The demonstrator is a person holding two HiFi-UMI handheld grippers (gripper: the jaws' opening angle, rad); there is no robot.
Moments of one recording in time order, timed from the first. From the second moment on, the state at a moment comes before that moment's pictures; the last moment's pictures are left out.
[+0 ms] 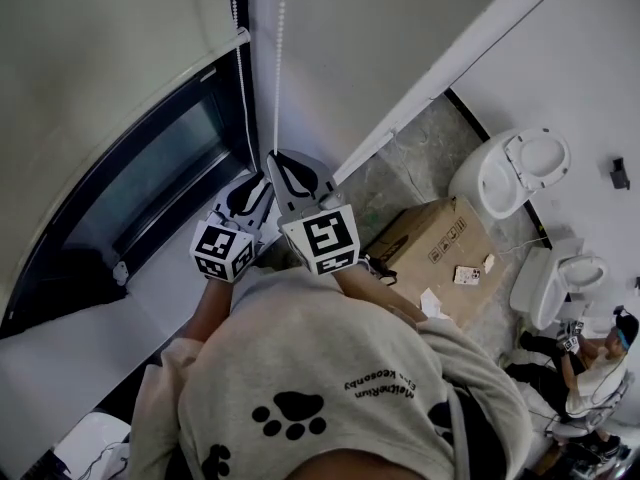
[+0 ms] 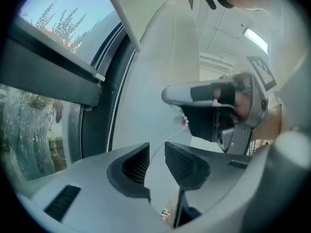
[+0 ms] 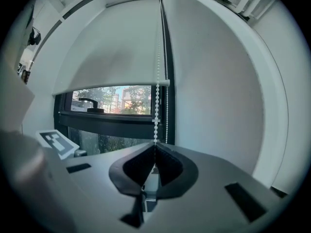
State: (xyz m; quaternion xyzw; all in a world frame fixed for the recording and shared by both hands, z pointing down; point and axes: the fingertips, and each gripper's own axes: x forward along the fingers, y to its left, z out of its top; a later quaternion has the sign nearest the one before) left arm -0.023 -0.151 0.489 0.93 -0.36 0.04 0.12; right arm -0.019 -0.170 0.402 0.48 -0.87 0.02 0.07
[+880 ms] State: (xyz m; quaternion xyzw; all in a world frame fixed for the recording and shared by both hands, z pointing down) left arm -0.045 -0.135 0.386 0.93 -0.35 0.07 0.08; right arm -0.016 -0.178 0.402 0.48 -0.87 0.03 0.07
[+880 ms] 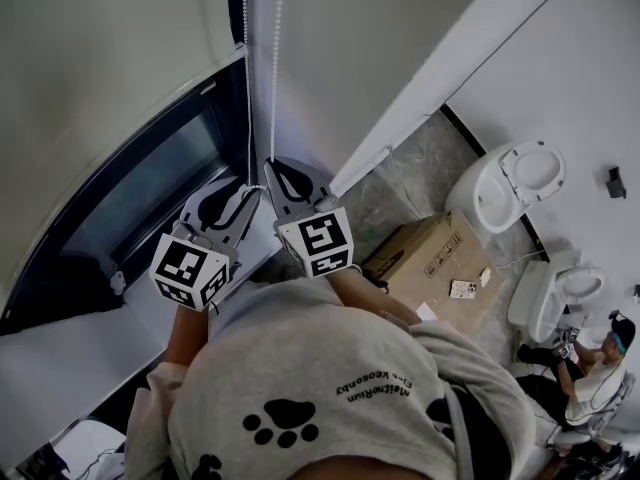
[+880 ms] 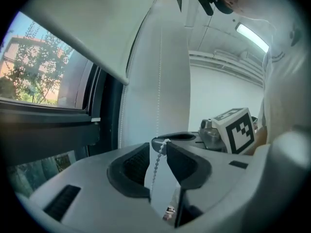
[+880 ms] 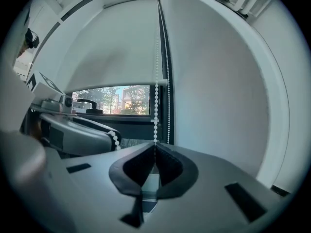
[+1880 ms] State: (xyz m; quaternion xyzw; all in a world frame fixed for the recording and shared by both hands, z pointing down) left arm -0.019 -0.162 0.291 0.94 -0.33 0.02 0.00; right arm -0.024 -0.174 0.406 0.47 -0.88 0.01 0.08
